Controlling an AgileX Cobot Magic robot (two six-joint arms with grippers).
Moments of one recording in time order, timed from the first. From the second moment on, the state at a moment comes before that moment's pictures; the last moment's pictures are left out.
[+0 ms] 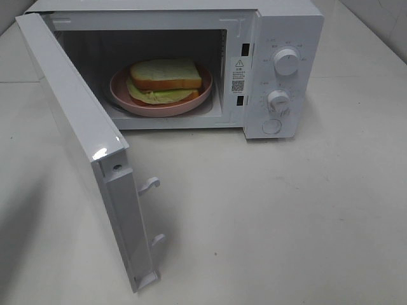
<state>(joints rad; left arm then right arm) -0.08 1.15 -0.32 0.03 -0.50 0.01 0.07 0.00 -0.50 -0.10 1.00 0.05</state>
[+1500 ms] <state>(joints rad) -0.40 1.62 -0.51 0.19 -0.87 -0.24 0.07 0.00 -0.50 -0.10 1.00 0.05</state>
